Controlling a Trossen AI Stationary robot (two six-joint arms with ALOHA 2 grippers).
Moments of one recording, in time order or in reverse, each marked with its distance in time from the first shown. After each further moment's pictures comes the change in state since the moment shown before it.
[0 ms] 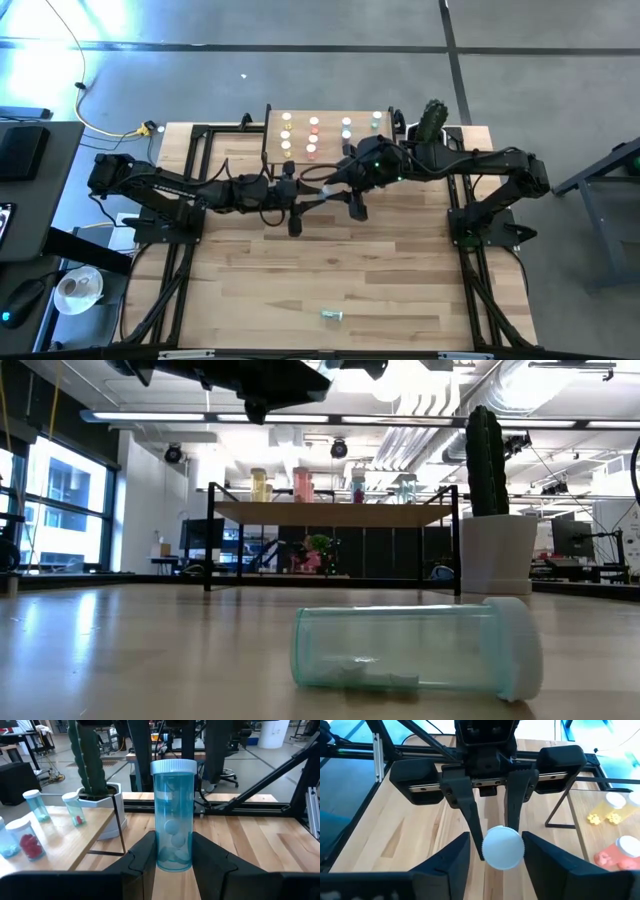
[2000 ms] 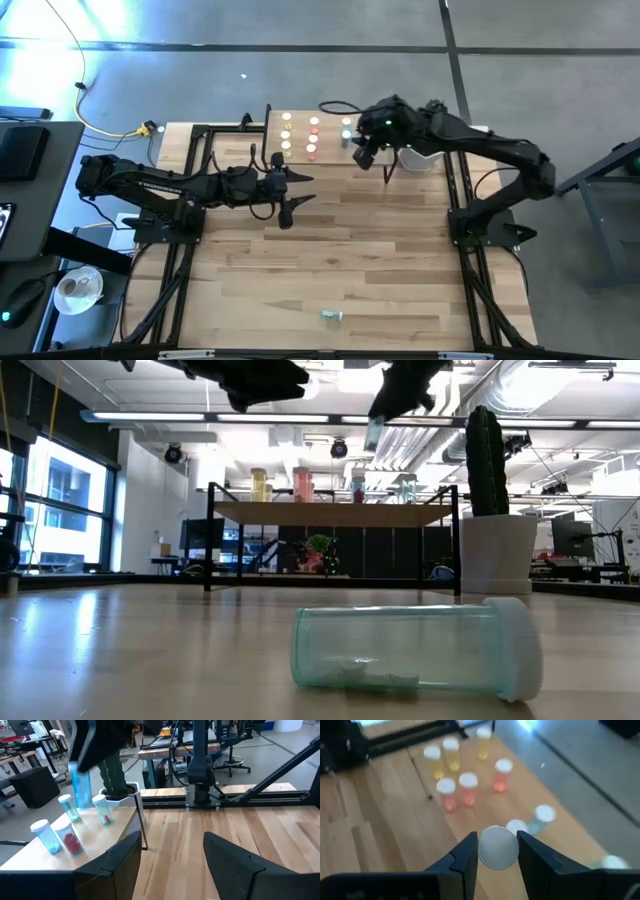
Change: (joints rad) left arm 0.024 -0.130 0.001 -0.162 -0.030 0.077; right arm -0.287 -0.078 -0.010 -0.175 0.288 0.177
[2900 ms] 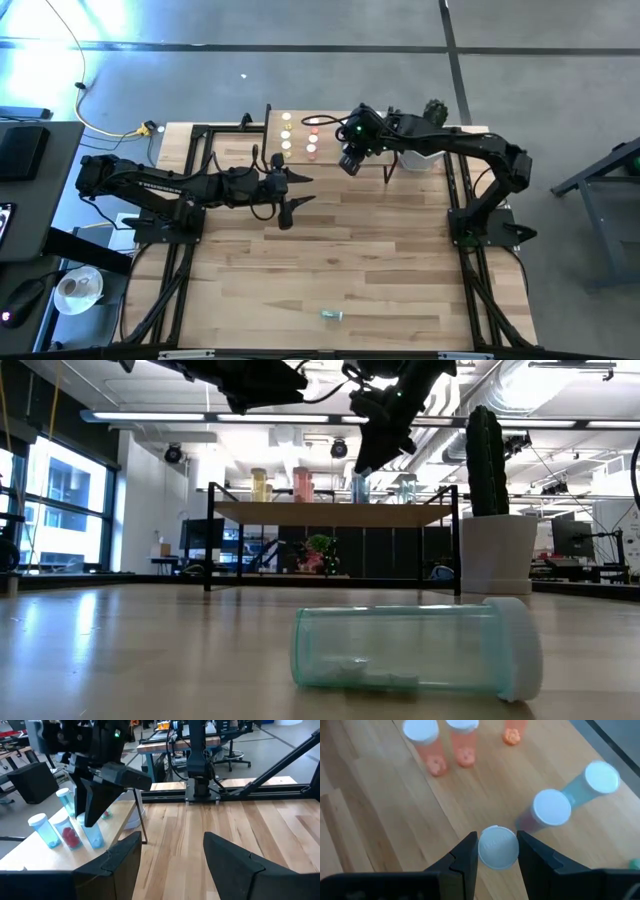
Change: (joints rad) left arm 0.000 0.001 0.000 -0.028 0.000 -0.003; right arm -0.040 0.205 0.002 -0.020 -0.056 0.023
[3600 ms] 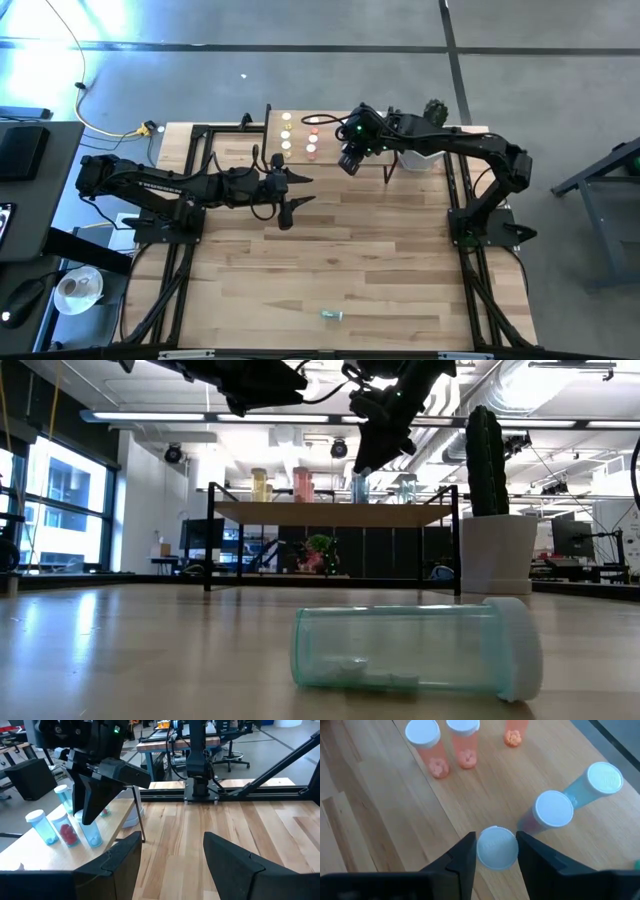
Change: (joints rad) left arm 0.000 0.000 0.000 -0.006 0.003 -0.023; right arm 0.000 0.000 0.000 0.008 -0.011 0.014
